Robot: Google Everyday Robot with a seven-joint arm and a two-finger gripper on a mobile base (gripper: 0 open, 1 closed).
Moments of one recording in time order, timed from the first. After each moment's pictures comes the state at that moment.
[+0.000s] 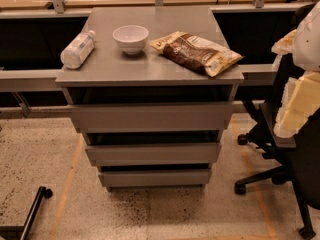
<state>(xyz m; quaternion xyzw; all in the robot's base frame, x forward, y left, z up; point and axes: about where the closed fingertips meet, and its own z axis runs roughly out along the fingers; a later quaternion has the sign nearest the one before) 0.438 -0.217 0.976 -0.60 0.78 -0.03 0.16</state>
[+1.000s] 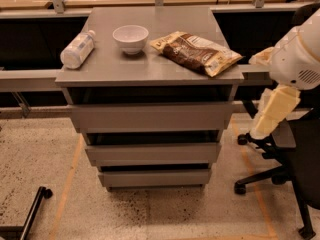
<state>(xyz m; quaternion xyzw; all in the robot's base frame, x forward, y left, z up) 0.472 -0.199 0.929 -0.62 0.76 0.02 0.21</state>
